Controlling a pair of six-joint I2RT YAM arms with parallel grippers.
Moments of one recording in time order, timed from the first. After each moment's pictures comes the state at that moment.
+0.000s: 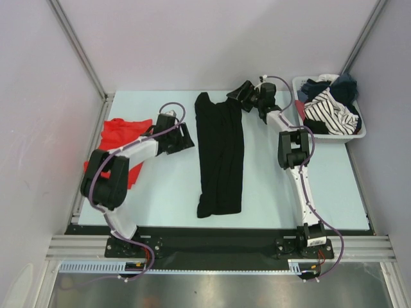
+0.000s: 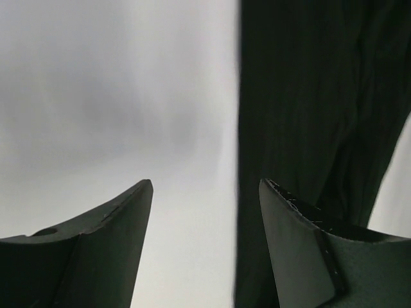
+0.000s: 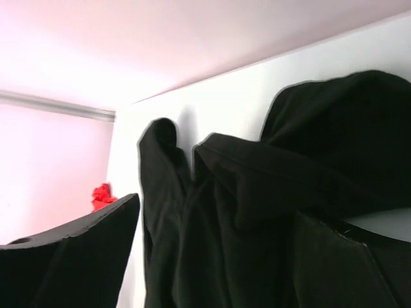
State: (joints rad) left arm -0.35 1.72 1.06 -0.17 0.08 -0.58; right arm 0.16 2.83 2.41 0.13 -0.57 0.88
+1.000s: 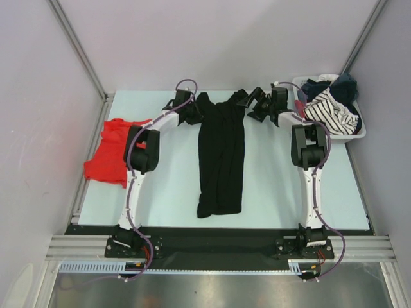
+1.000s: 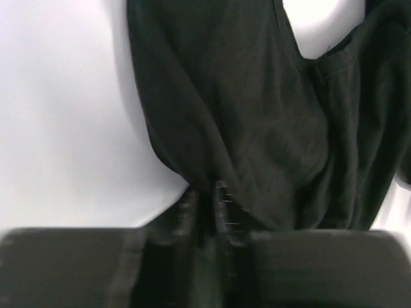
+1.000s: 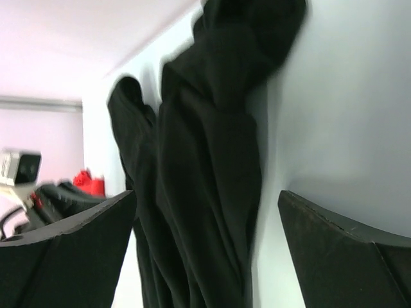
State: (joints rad) left arm -0.31 2.46 1.97 -0.25 0.19 -0.68; right arm 0.11 2.49 1.90 0.13 -0.51 0.82
